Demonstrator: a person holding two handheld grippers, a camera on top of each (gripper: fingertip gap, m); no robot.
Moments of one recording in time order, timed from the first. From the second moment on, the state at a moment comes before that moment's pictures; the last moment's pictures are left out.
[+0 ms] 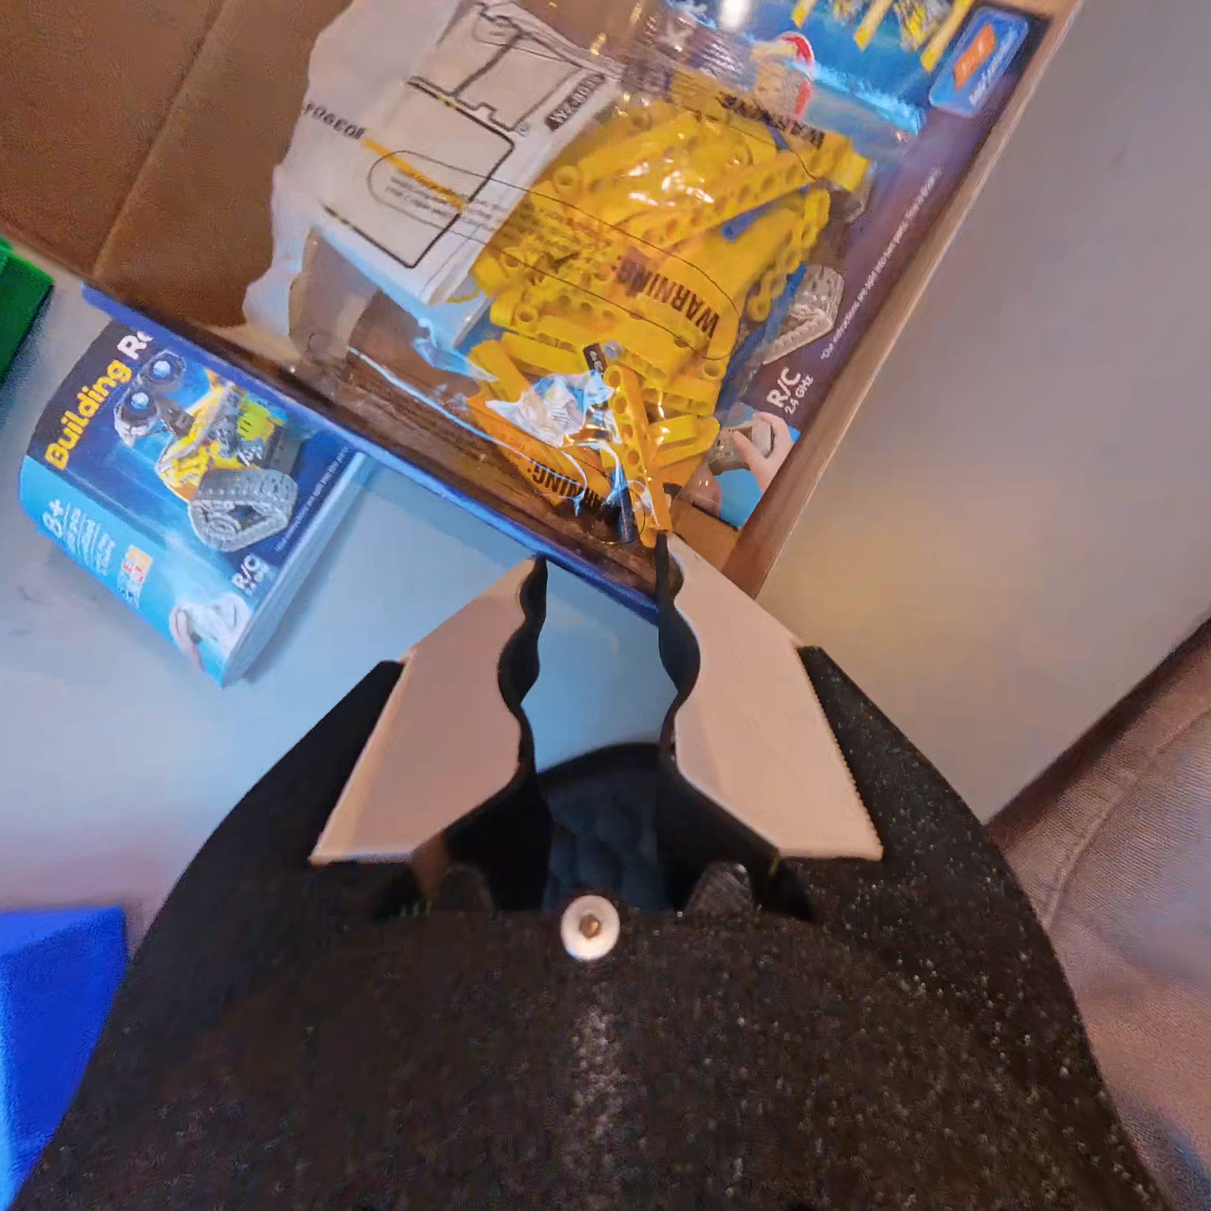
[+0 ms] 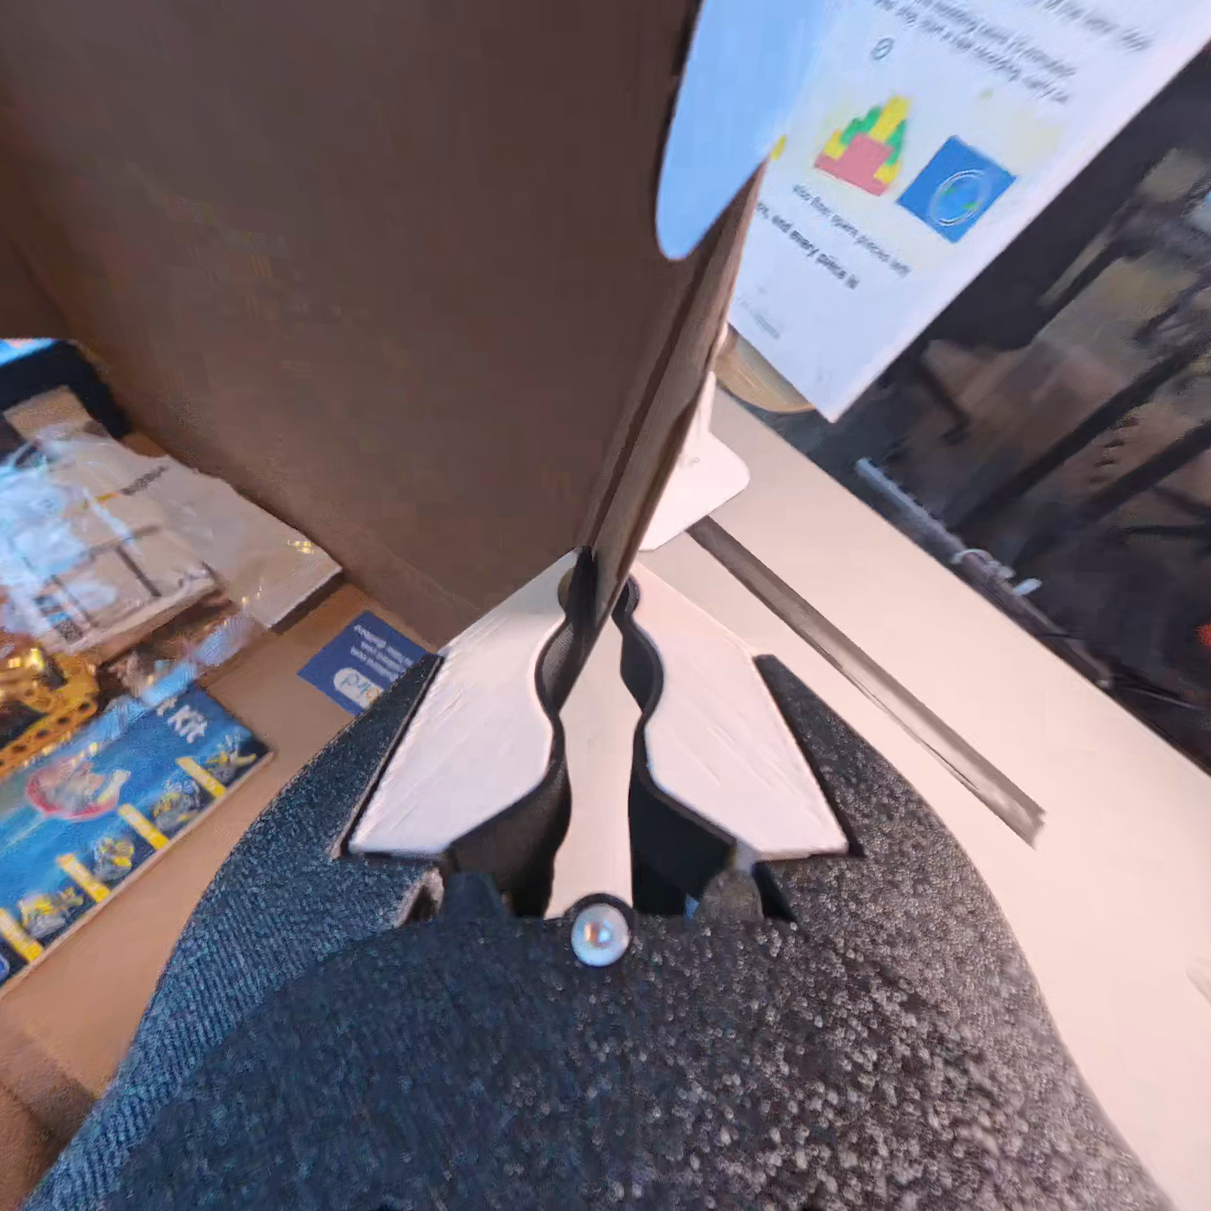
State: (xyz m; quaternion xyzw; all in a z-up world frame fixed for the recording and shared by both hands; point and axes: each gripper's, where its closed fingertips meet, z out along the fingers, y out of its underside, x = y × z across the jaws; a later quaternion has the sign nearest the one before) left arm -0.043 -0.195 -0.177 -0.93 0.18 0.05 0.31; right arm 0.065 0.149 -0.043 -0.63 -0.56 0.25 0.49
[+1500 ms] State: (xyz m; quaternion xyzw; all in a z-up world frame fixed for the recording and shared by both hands) left arm -0.135 -0.056 -0.084 -0.84 0.06 0.05 0.54; right arm -0.003 0.167 -0.122 -0.75 -0.51 0.36 0.23
